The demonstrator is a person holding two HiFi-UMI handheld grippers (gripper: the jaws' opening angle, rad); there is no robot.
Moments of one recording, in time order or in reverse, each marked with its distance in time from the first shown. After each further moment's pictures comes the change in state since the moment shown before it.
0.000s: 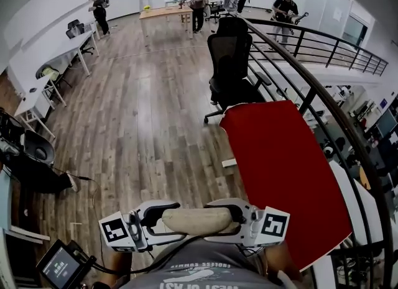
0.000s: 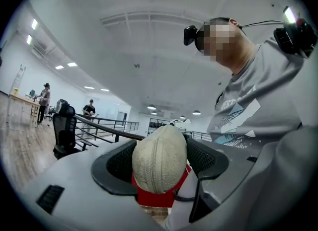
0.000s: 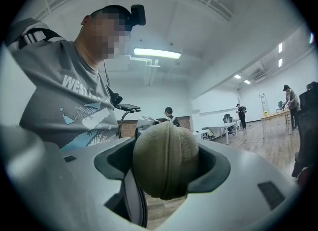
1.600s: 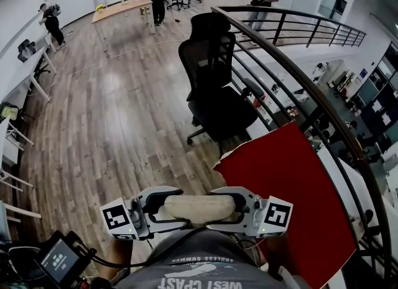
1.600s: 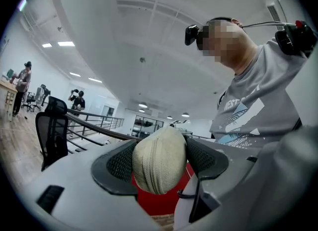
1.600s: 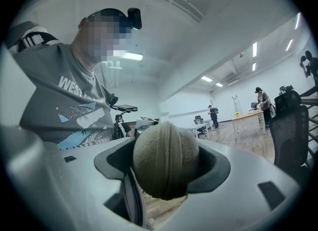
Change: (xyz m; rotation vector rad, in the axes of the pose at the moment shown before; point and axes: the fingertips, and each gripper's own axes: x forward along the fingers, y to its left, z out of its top) left arm 0.112 0.567 0.080 -0.060 0.025 -0.248; right arm 0.020 -0.572 0.044 0.078 -0.006 -0.267
